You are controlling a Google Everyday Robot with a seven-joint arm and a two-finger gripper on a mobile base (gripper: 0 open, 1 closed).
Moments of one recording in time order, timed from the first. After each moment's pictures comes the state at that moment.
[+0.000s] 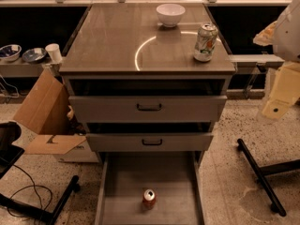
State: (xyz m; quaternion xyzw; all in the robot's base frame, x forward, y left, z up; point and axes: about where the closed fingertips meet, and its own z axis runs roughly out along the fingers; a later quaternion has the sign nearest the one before) arm 0.438 -0.217 0.977 -0.60 0.78 -0.03 0.16
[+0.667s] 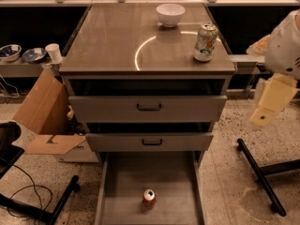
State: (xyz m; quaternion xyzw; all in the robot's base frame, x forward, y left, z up) arm 0.444 -0.210 0.953 -0.59 0.78 0.00 0.18
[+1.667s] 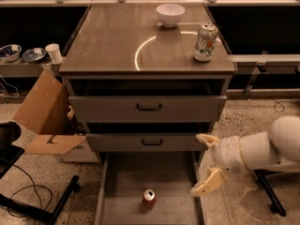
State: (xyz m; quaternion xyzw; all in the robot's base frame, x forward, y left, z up) arm 0.424 -0.136 0.687 -0.54 0.73 0.28 0.32
